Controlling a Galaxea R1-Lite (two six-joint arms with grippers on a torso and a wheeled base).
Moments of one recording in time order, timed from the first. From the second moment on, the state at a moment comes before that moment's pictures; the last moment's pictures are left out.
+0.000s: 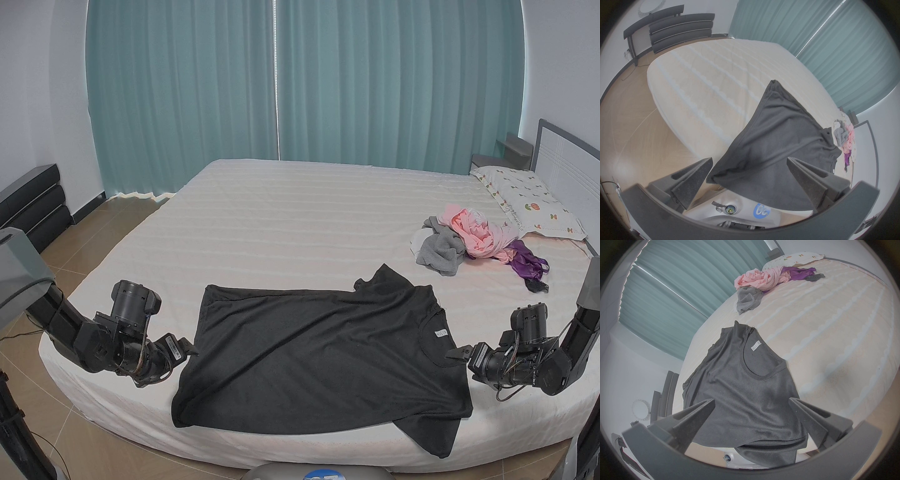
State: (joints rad) left arm -0.21 1.94 -0.67 -0.30 0.03 -0.81; right arm 0.09 2.03 -0.32 -0.91 0.17 0.71
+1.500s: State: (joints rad) left arm -0.12 2.73 -1.90 -0.25 0.10 -0.90; right arm 0.10 2.07 -0.31 -0.91 0.25 0.77
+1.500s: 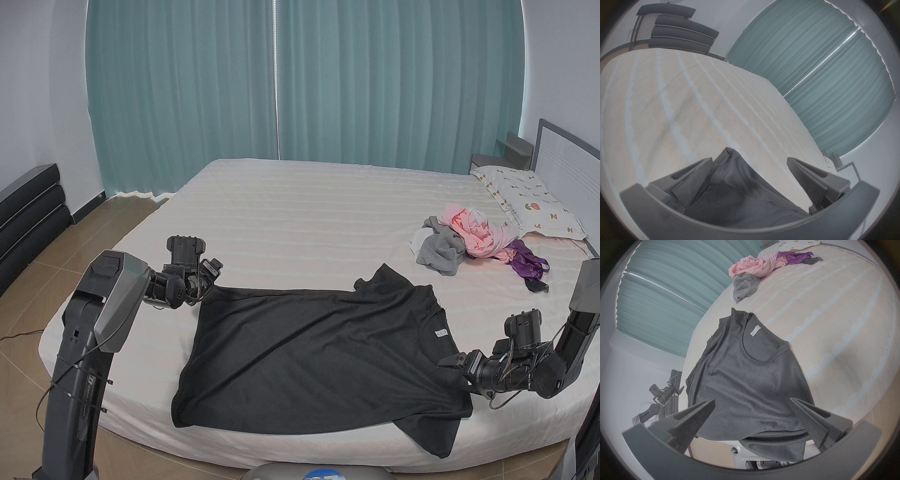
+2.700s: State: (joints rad) left arm -0.08 2.79 -2.00 -0.25 0.20 -0.81; right arm 0.17 2.12 -0.68 -0.84 0.15 0.82
